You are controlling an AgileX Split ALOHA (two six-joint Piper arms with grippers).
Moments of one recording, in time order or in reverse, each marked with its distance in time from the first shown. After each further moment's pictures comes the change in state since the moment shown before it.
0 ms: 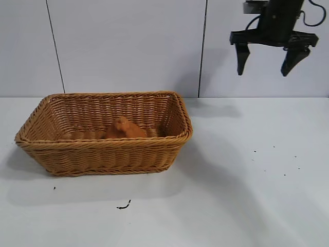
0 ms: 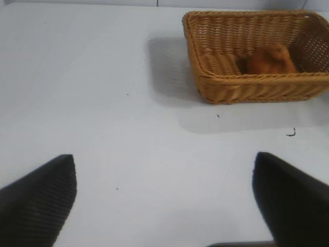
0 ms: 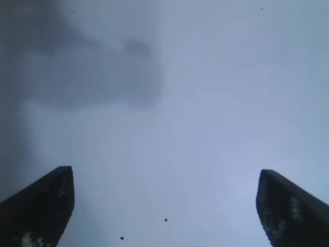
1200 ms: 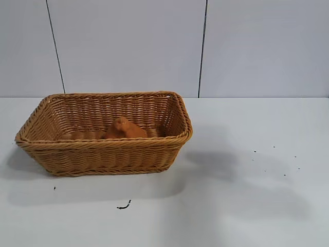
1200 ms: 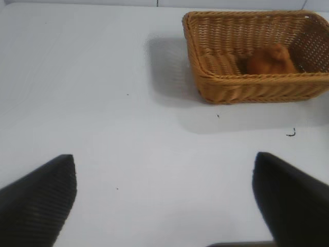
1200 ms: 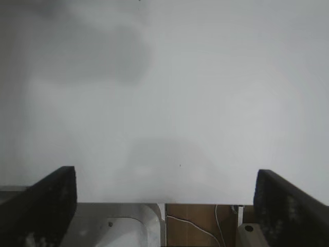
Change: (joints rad) left arm 0.000 0.000 0.000 0.000 0.000 0.000; right arm 0.011 -1.486 1.382 0.057 -0.119 -0.113
